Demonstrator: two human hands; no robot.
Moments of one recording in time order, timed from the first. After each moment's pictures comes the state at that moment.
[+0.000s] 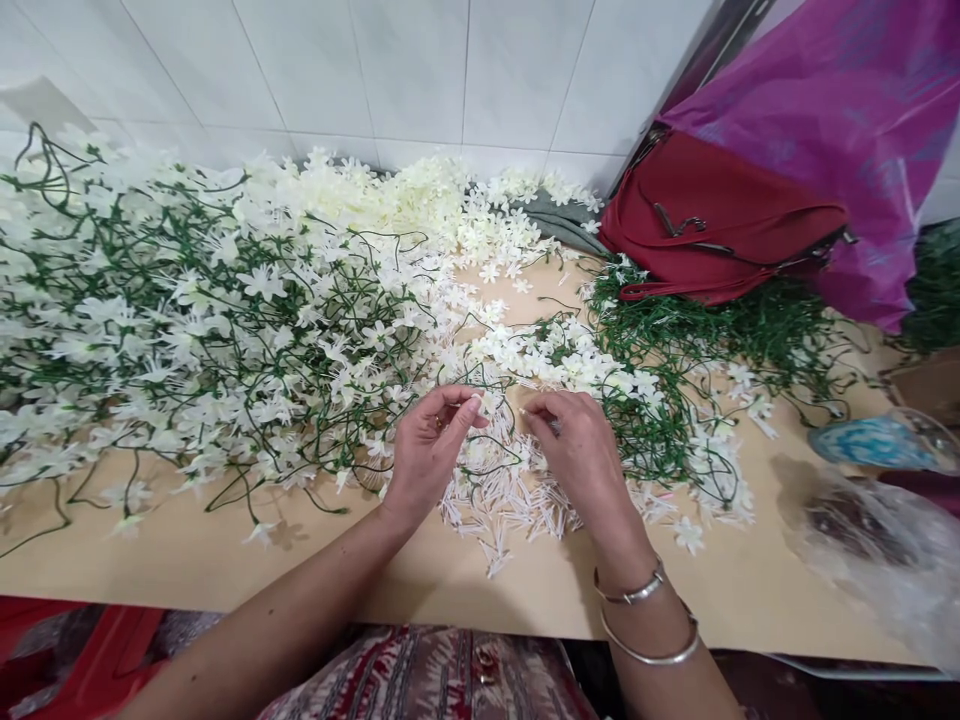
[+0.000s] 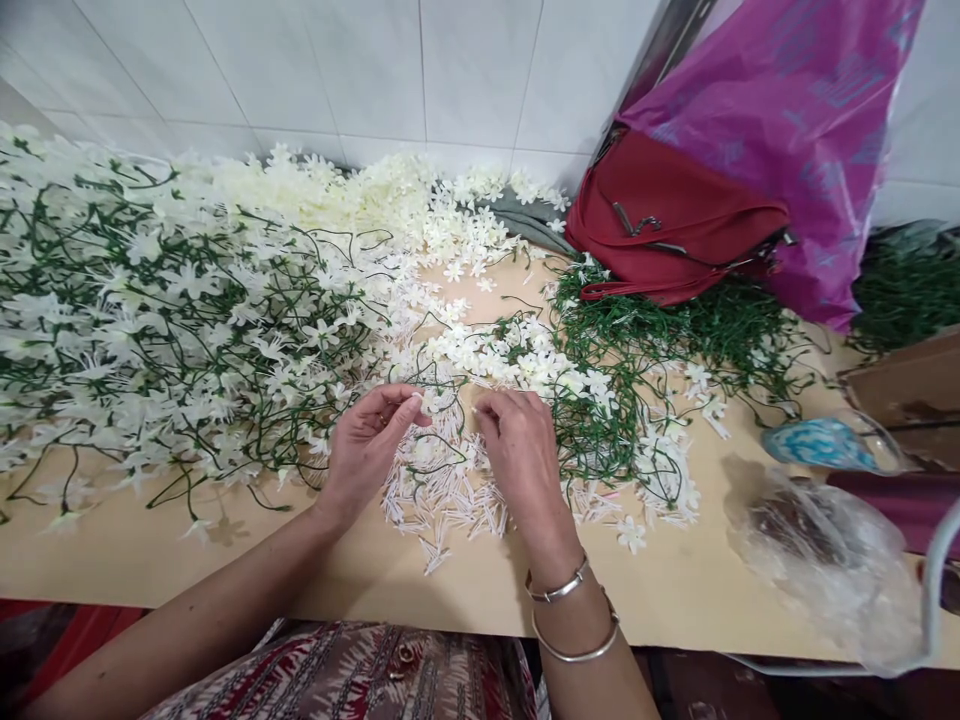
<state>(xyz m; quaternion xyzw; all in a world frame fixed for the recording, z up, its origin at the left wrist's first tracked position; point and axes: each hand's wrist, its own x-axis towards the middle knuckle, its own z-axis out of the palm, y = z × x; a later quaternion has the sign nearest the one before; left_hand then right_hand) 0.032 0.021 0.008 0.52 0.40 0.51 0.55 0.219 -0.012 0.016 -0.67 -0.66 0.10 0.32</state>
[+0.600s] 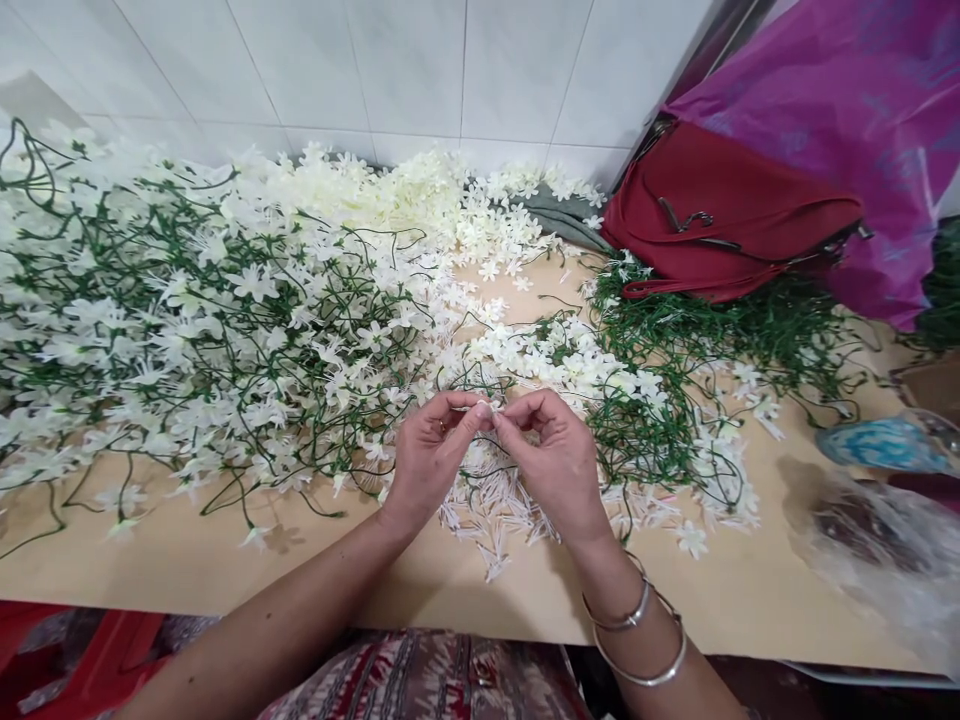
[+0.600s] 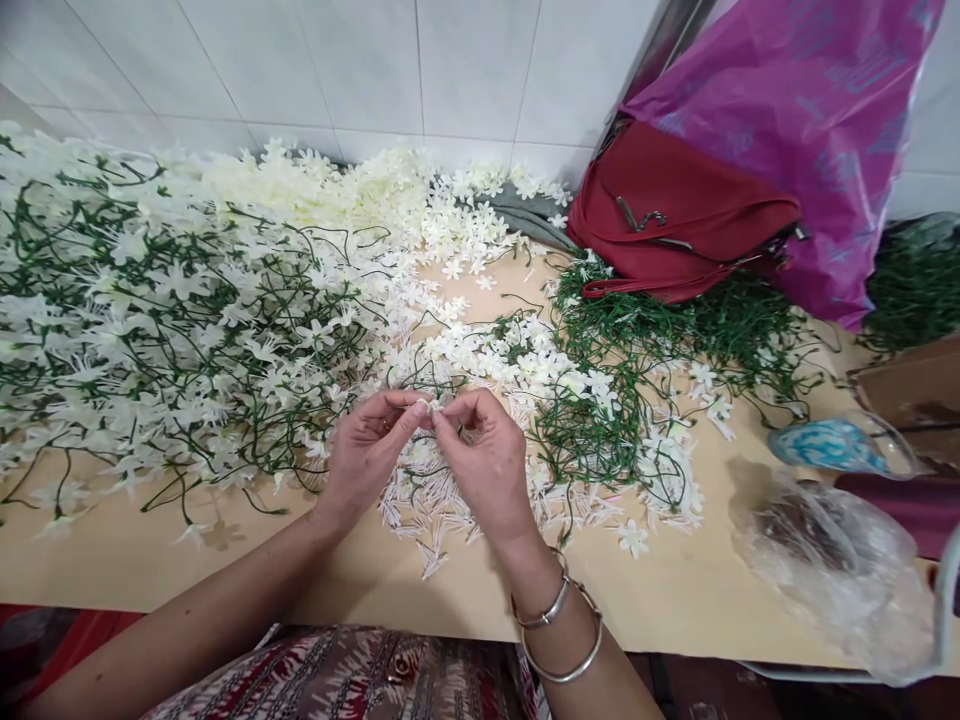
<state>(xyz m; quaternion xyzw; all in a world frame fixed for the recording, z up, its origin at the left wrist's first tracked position) 0.036 0.021 0.008 0.53 0.38 0.50 0.57 0.171 -0.015 0.026 -0.60 -0.47 0.34 0.56</state>
